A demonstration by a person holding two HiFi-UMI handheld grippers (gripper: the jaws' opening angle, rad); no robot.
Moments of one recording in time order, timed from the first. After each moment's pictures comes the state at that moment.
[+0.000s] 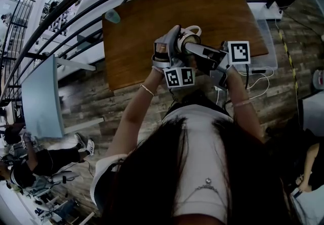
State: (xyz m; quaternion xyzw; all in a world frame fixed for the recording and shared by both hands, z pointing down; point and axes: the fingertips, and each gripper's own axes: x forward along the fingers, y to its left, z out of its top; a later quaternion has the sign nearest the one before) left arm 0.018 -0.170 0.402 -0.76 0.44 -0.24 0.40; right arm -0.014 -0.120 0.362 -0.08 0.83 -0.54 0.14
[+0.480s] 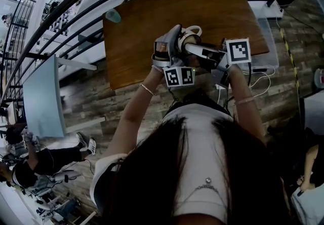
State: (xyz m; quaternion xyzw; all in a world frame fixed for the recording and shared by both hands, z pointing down) left arm 0.020 -0.167 0.406 -0.77 0.43 -0.26 0.40; right arm -0.014 -0.117 0.368 -0.10 0.86 -0.49 0.07
